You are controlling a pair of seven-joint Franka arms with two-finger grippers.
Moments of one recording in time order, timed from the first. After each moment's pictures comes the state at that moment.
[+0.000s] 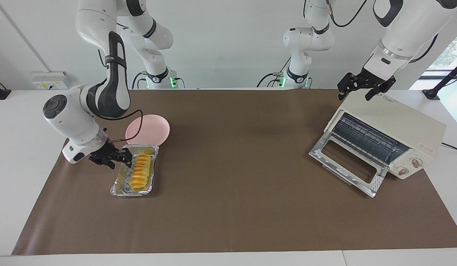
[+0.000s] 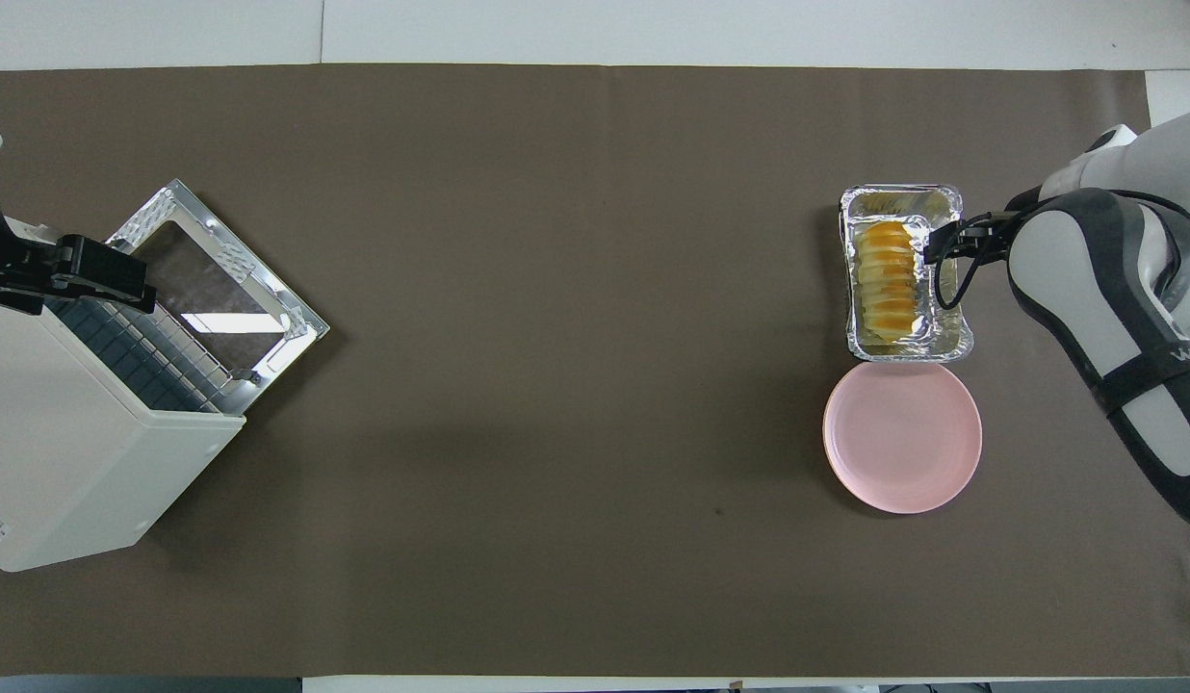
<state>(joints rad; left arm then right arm) -0.18 0.05 0.08 -1.47 -0.05 1.43 -0.02 -0.07 0.33 -0.02 -1.78 0.18 2.11 -0.18</state>
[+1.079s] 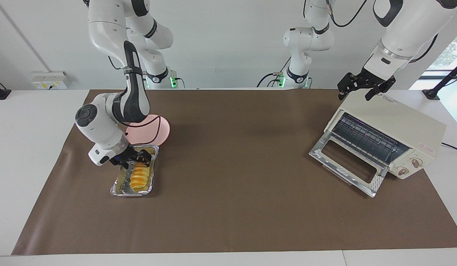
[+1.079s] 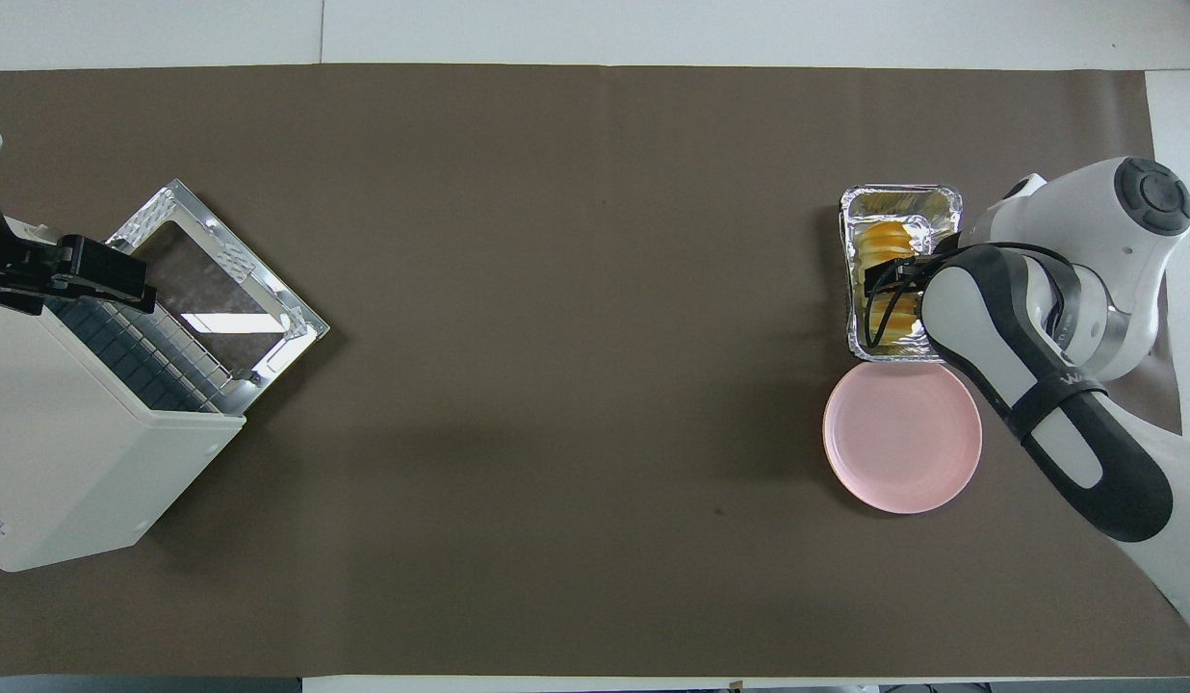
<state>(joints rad) -0.18 0.05 0.08 -1.47 -0.05 1.43 -0.02 0.00 0.34 -0.02 -1.95 0.18 2.27 -0.14</state>
